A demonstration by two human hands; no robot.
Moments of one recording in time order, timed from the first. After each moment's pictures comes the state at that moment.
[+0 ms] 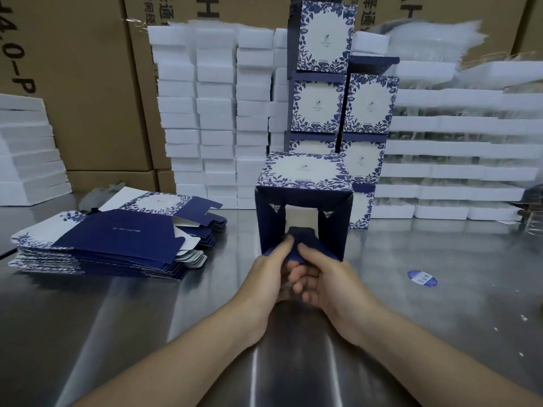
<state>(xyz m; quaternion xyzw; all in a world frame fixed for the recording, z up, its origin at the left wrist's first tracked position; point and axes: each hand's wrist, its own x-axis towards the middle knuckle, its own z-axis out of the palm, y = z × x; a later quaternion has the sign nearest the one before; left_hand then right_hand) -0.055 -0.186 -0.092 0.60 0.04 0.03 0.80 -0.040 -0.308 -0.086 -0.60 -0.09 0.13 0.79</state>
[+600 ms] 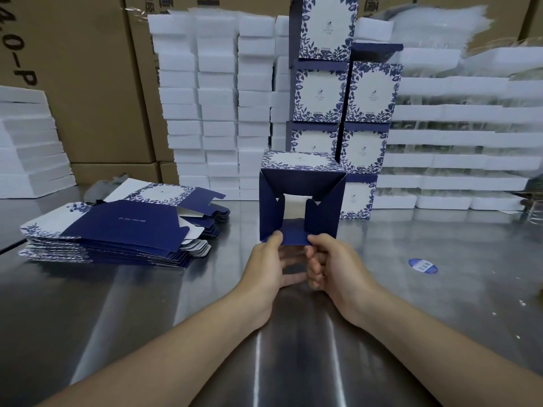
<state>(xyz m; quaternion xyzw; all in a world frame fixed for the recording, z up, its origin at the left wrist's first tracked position) -0.060 -0.188 -0.091 0.59 0.03 0.07 0.80 -0.034 -0.311 -0.089 -0.61 -0.07 0.12 0.78</state>
